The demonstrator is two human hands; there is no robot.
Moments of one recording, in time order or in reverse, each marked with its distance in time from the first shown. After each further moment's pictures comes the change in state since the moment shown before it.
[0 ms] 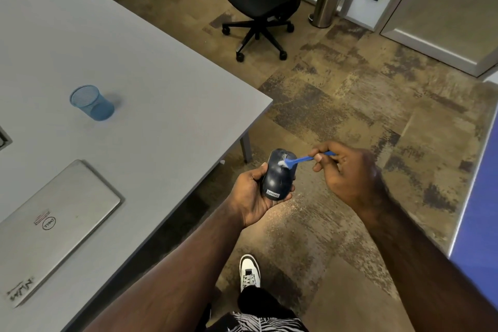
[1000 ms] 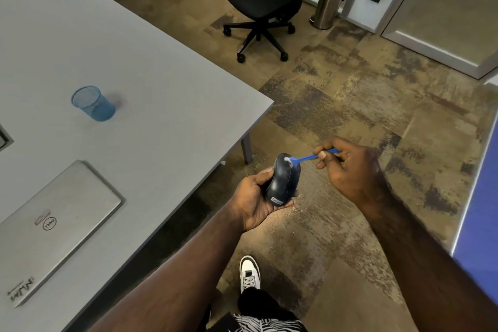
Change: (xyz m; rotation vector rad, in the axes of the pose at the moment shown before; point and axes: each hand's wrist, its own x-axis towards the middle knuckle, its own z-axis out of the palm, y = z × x) left_hand 0.000 -0.005 -0.002 0.012 -0.034 0.025; right_hand 0.009 0.015 0.001 0.020 -0.009 0.046
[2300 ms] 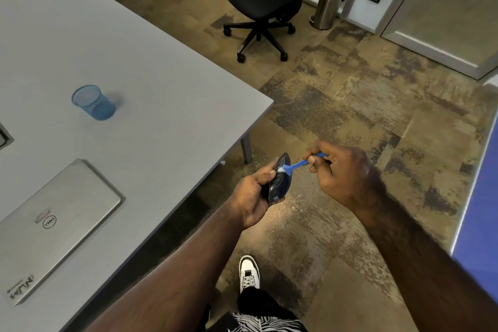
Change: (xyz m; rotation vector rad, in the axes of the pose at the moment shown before) left_hand 0.000 0.001 0.004 0.075 0.061 0.063; right_hand -0.006 -0.029 -0.003 -0.167 -0.095 -0.058
